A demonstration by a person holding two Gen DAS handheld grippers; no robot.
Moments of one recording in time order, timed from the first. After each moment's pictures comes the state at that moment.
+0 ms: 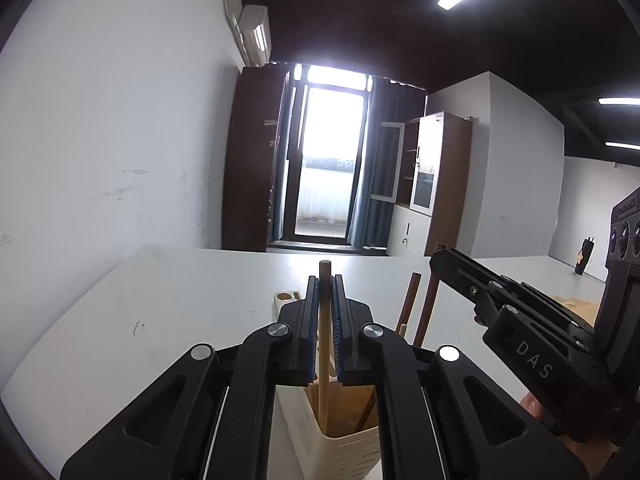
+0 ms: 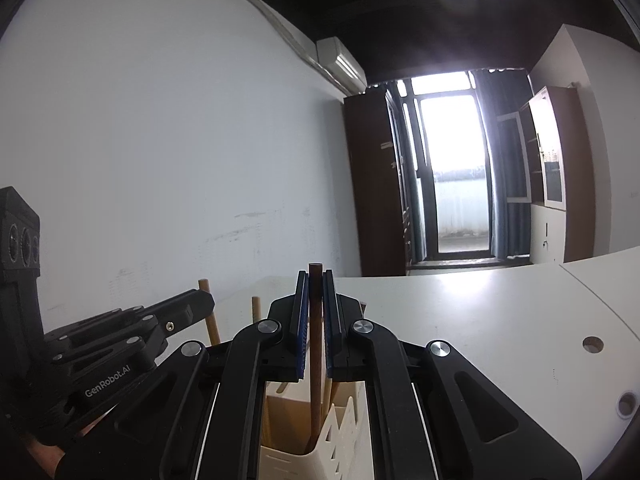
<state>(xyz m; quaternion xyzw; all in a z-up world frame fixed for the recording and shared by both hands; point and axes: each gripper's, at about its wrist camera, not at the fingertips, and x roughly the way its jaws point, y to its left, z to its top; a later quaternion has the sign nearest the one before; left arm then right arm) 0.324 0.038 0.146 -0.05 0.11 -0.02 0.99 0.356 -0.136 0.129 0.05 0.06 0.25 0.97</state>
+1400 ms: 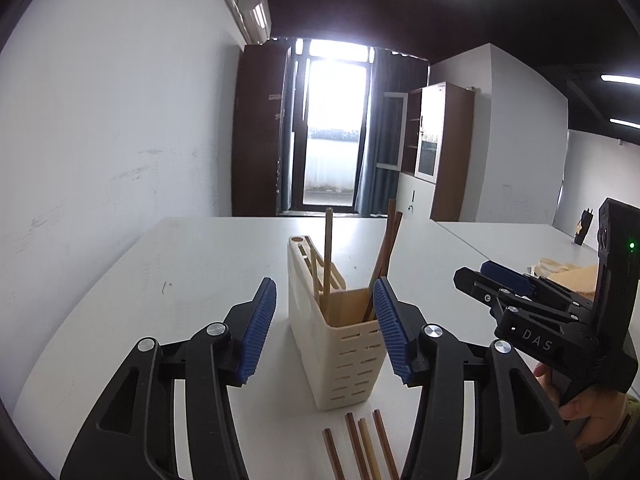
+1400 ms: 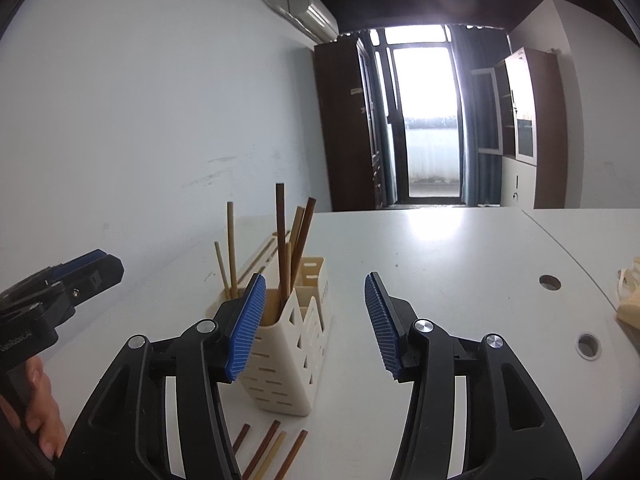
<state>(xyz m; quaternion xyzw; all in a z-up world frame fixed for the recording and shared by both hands) 0.274 0.044 0.138 -0.04 0.18 -0.01 0.98 0.322 -0.154 0.107 0.03 0.17 0.19 0.96</state>
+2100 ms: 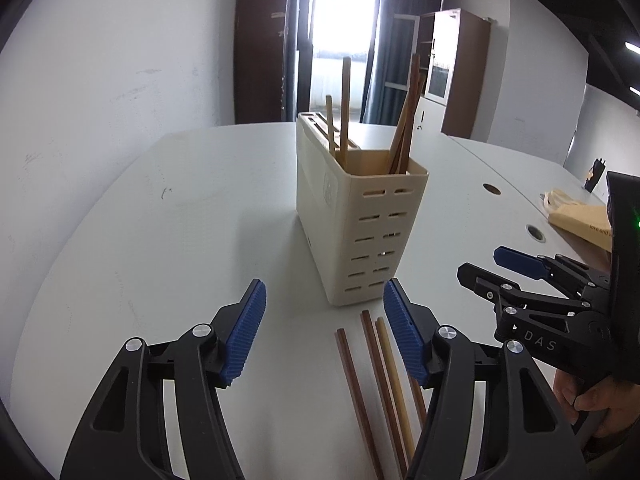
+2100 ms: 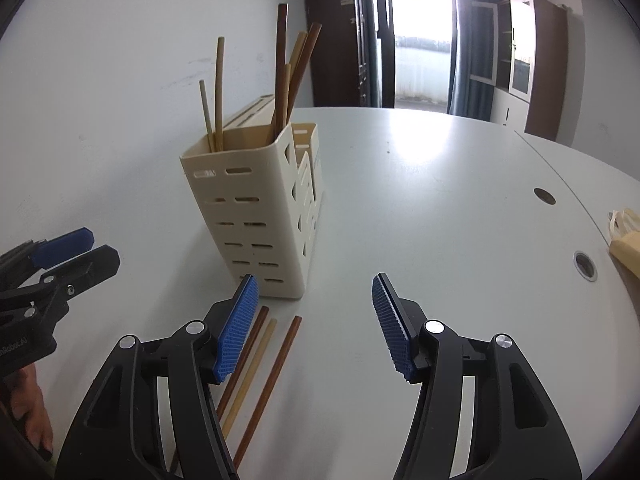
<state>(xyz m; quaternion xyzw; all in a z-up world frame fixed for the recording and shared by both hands) 0.275 0.051 0.060 -0.03 0.33 -0.01 0.94 0.311 -0.125 0.030 -0.02 0.34 0.15 0.93</state>
